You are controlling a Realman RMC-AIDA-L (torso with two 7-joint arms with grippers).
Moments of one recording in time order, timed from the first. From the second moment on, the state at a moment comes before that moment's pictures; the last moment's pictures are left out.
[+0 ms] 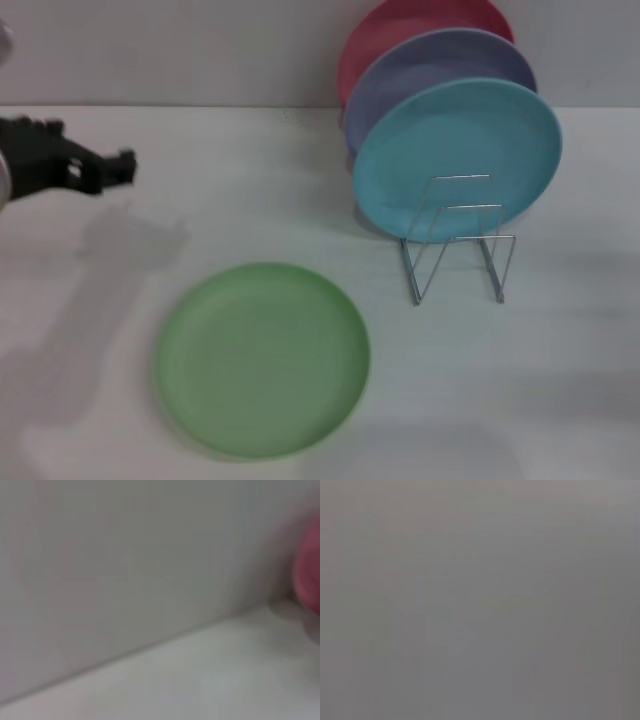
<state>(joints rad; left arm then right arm) -0.14 -2.06 1.62 1.88 -0.33 -1.03 0.26 0.36 2.08 0.56 0.12 -1.61 -1.52 0.18</state>
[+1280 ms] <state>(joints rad) -0.37 -2.07 1.55 1.68 -0.49 -1.52 0.19 0.37 2.08 0.62 0.06 -1.60 -1.54 0.19</state>
